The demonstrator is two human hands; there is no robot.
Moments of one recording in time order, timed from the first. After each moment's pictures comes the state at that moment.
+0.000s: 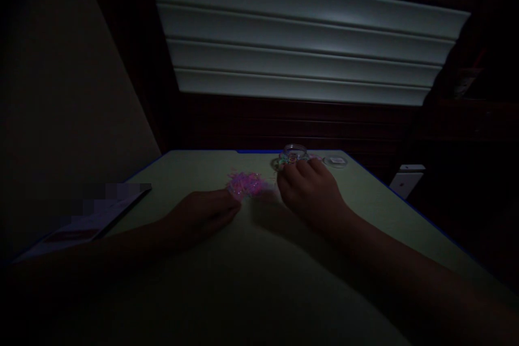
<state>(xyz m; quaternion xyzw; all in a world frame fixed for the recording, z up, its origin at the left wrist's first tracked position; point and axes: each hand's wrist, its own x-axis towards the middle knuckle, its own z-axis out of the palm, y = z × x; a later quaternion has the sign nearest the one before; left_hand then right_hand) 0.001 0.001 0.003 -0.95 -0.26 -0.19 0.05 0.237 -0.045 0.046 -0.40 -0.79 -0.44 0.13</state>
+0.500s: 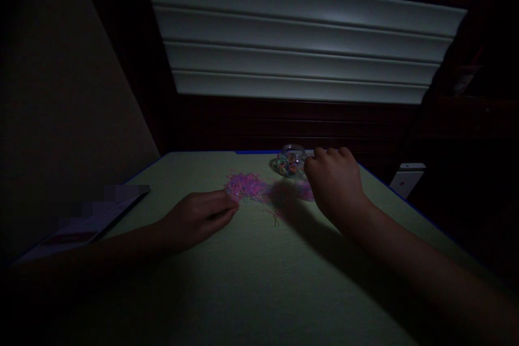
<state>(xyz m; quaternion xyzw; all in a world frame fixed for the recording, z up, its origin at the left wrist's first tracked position) 0.000 0.004 -0.002 -0.94 -0.23 -0.24 0.07 0.258 -0.041 0.063 -0.60 -0.71 -0.37 0.05</state>
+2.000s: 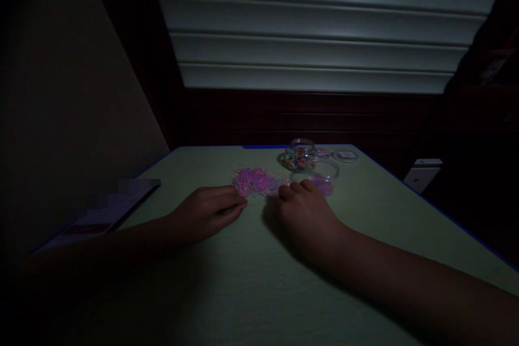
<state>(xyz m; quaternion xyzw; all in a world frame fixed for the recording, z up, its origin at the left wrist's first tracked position) 0.002 0.002 0.001 -0.94 -0.24 -0.23 0.05 0.216 -0.050 0.019 -0.47 -0.86 -0.20 0.05</state>
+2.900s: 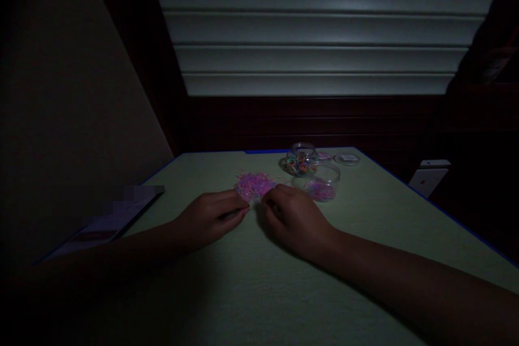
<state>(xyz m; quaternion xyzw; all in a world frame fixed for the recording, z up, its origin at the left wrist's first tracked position) 0.003 0.002 -0.001 -0.94 -0.24 -0.26 0.03 0.205 -0.039 0.005 -0.43 -0.84 0.03 0.32</state>
